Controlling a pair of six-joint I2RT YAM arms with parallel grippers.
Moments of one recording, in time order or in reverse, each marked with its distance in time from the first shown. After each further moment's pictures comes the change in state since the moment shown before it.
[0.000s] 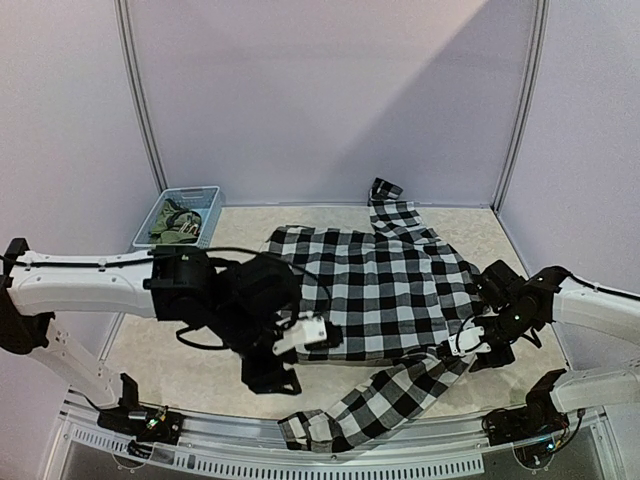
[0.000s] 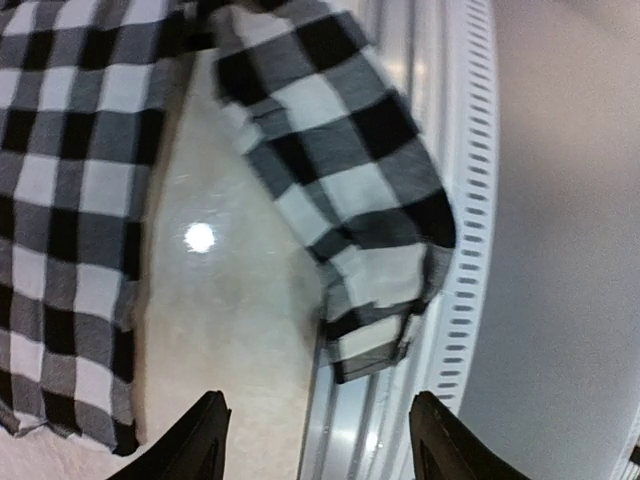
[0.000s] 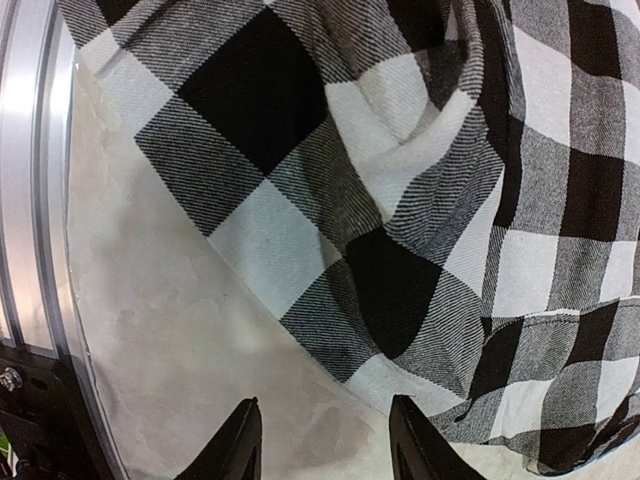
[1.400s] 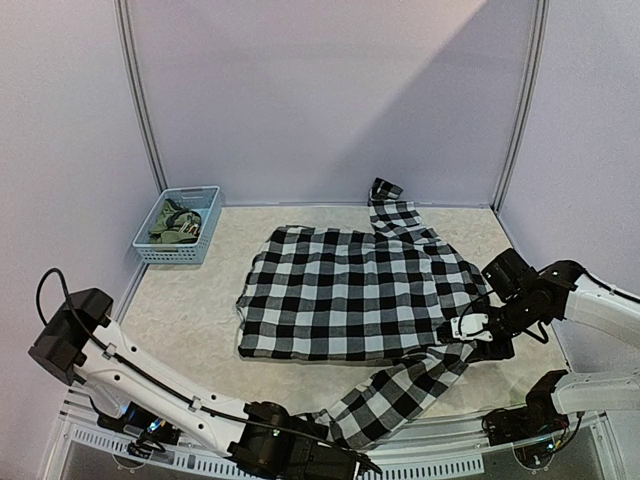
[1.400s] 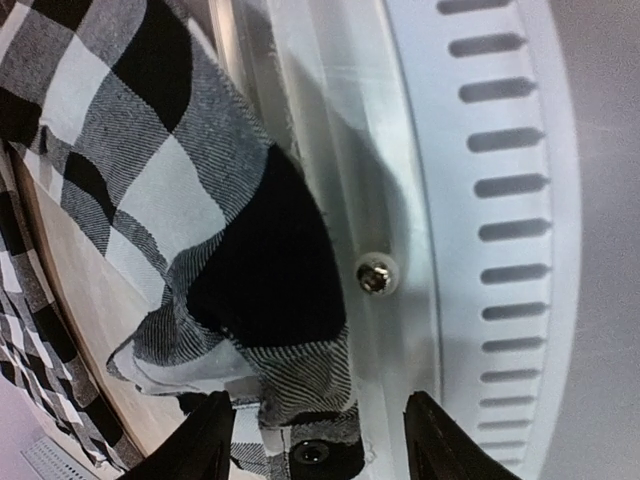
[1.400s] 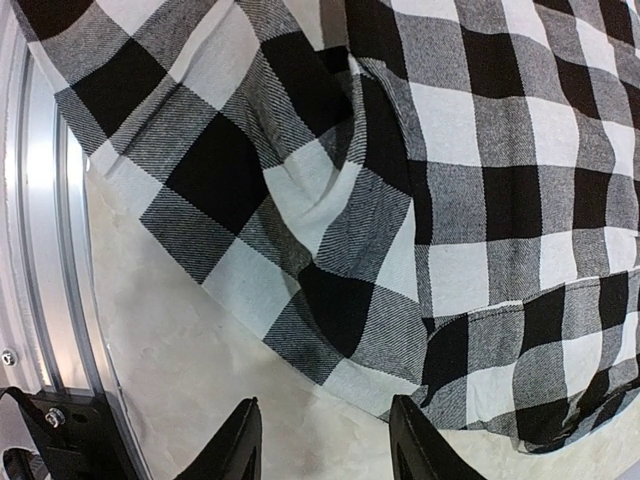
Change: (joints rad) left arm -0.512 0.405 -0.027 0.145 -0.531 -0.024; right arm 0.001 -0.082 0.062 -0.033 -0.059 0.152
